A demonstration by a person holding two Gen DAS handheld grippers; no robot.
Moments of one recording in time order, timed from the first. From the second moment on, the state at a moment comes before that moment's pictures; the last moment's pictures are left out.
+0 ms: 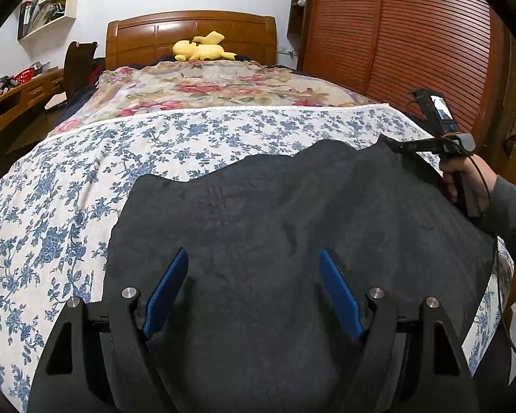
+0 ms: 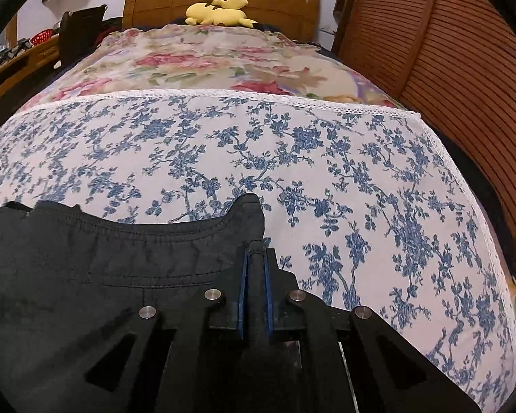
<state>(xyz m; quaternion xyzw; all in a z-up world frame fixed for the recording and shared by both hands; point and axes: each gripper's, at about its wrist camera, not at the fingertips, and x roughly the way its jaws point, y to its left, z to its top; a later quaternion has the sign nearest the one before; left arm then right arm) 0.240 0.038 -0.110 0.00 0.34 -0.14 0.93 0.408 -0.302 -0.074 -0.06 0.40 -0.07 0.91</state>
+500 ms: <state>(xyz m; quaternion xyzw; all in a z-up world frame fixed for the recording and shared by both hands) 0.208 0.011 -0.090 0.00 0.31 -0.18 0.93 0.219 -0.281 -0.058 -0.09 0.40 0.05 0.91</state>
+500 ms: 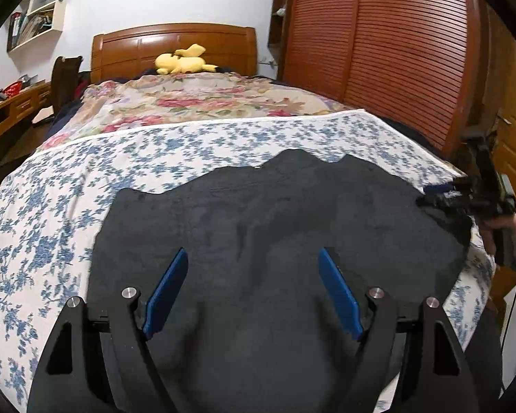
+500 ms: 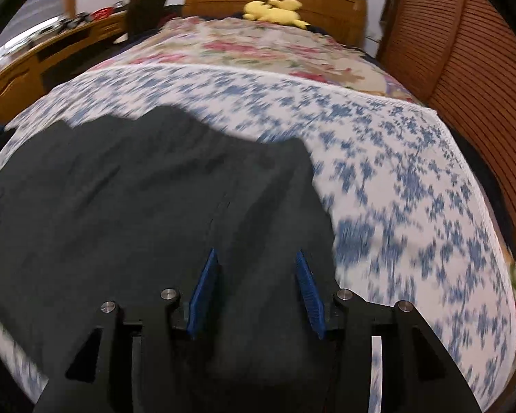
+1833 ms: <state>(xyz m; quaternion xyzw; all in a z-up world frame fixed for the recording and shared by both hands) 0.115 0.016 -0.104 0.01 0.36 -0.09 0.93 0.166 -0.173 -0.062 -0.10 0.33 0.22 0.91</state>
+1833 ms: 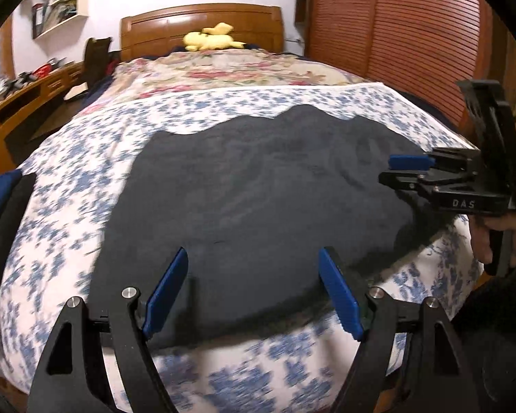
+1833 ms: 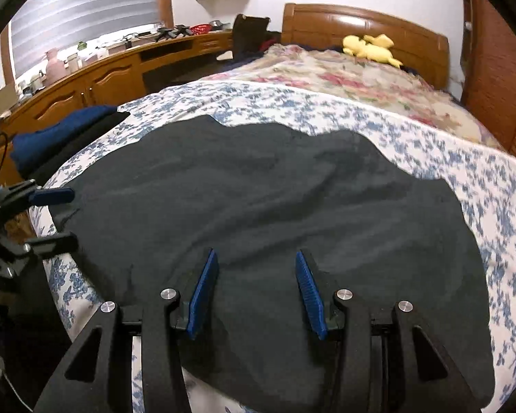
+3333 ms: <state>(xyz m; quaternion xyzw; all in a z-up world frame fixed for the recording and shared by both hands) 0.089 0.120 -0.148 -0.08 0.40 -0.01 0.91 0.179 -0.163 -0.104 -0.13 0.37 0.25 0.89</state>
